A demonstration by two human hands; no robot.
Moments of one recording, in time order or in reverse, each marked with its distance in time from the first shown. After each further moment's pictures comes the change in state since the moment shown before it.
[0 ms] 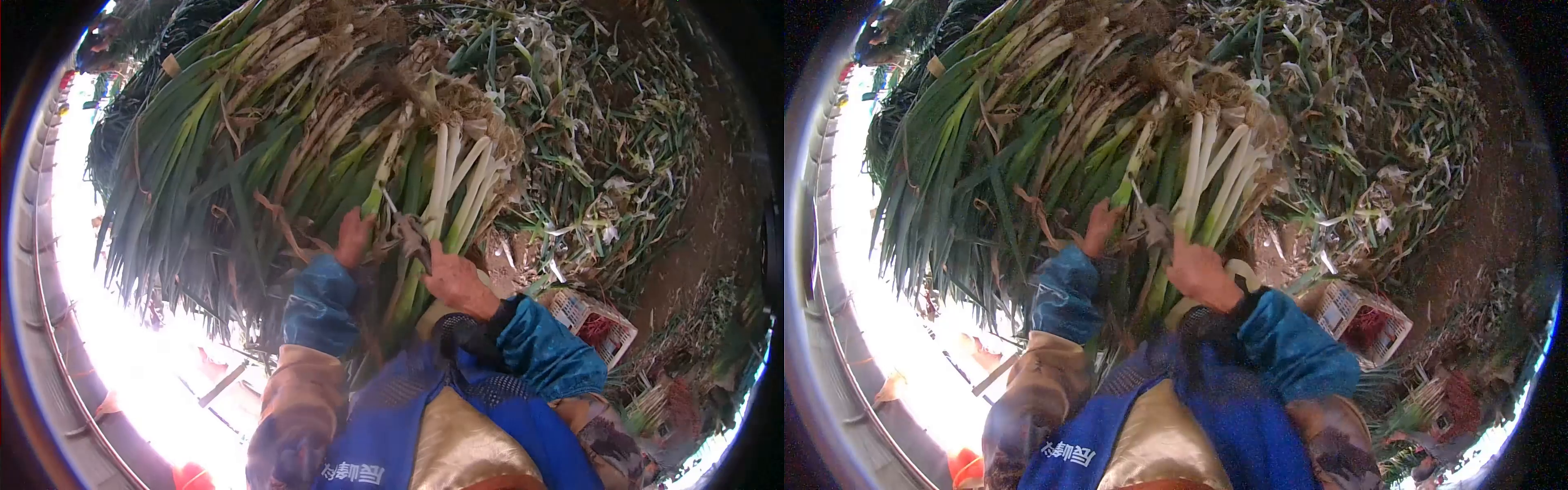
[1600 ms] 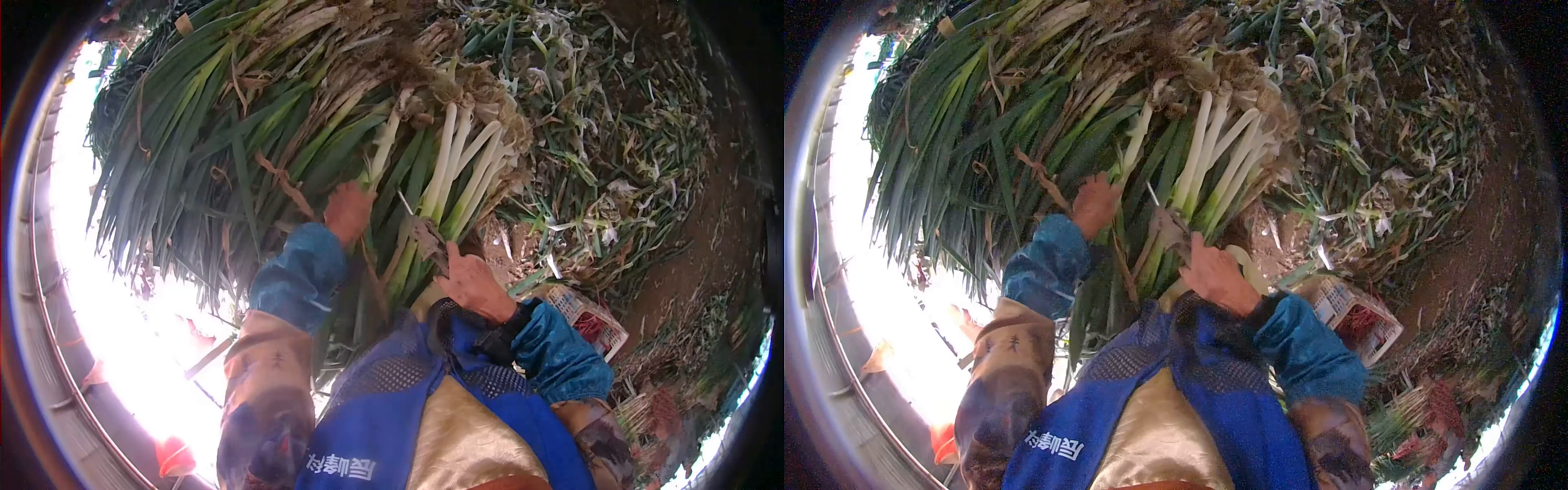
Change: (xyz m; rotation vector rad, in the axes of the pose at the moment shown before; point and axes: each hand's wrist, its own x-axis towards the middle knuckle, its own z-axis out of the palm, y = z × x) left_hand -0.011 0.043 -0.035 0.666 -0.201 0.053; right_hand -0.044 0.045 0.028 -0.054 0.074 -0.247
